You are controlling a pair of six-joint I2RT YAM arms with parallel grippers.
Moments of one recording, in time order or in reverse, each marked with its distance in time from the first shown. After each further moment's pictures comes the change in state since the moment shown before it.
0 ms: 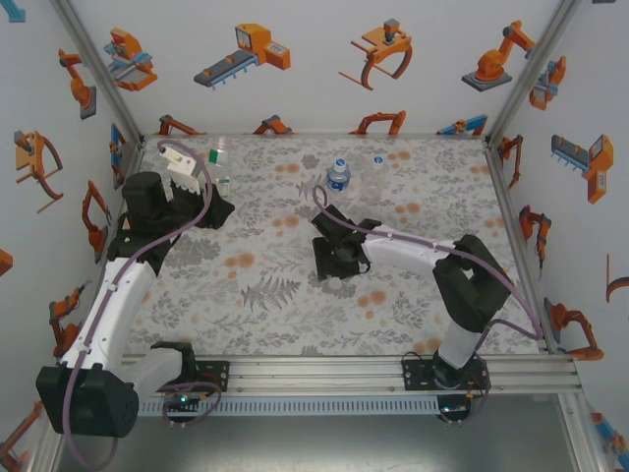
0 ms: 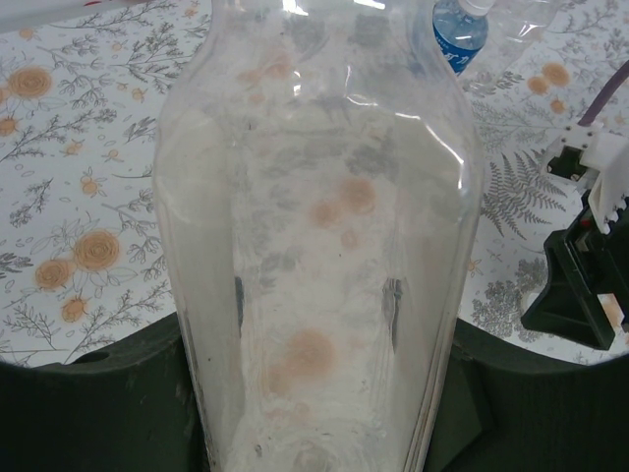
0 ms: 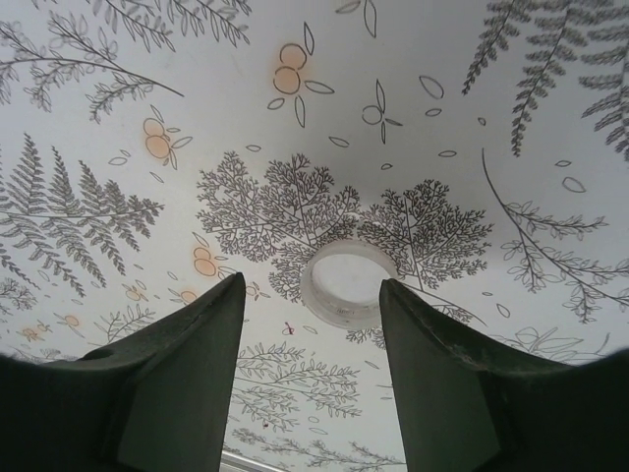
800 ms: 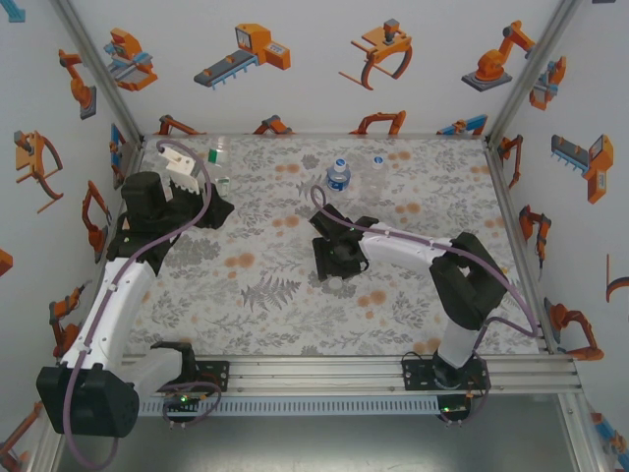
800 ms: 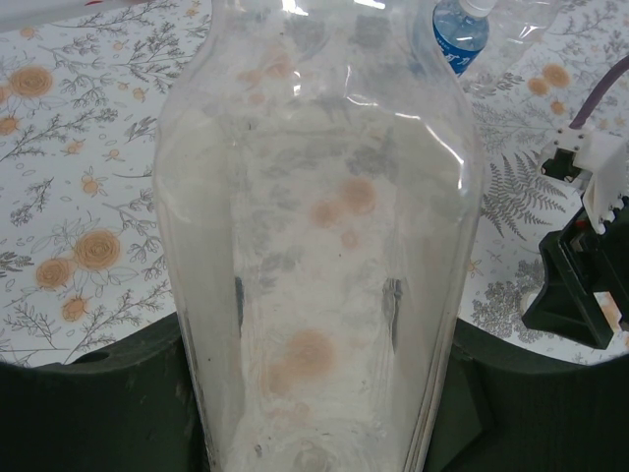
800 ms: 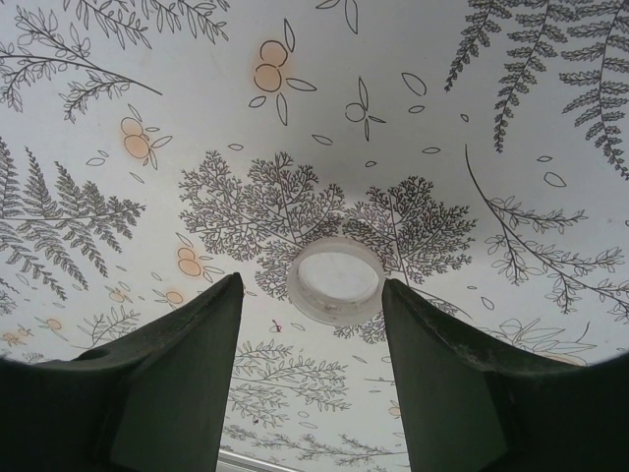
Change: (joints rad) left arm 0.005 0.000 0.000 0.000 0.003 -0.001; right arm 0.000 0.026 0.026 -0.047 0.014 -0.008
